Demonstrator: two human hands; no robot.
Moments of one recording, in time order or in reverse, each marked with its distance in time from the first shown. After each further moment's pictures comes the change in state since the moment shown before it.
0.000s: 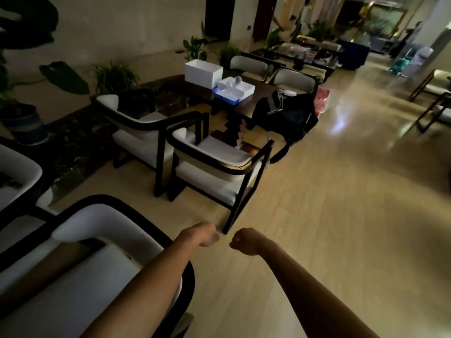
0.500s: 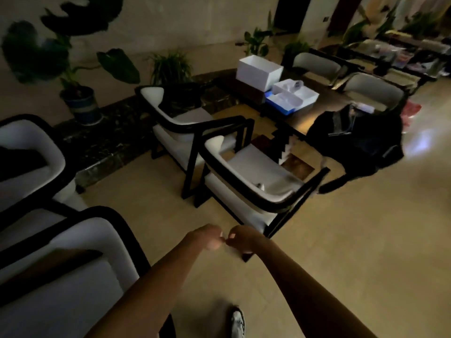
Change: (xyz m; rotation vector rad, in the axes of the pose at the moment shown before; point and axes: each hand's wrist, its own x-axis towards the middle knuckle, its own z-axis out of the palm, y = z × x) left_hand 0.193 -0.032 -0.104 -0.182 0.055 -0.192; right_hand 0.245 0.001 -0.114 -0.104 -0.108 -0.268
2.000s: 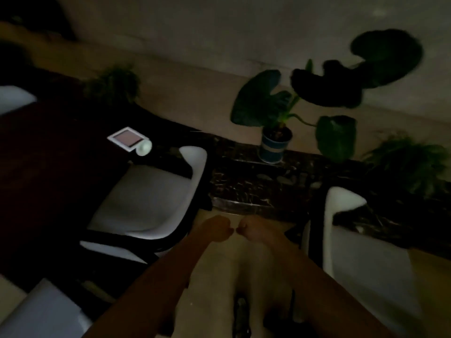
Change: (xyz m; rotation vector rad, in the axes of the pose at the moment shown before) left_hand 0.216 -0.411 -0.461 -0.571 0.475 -0.728; right_hand 0.587 -0.435 -0.304 -0.408 -0.278 -0.784
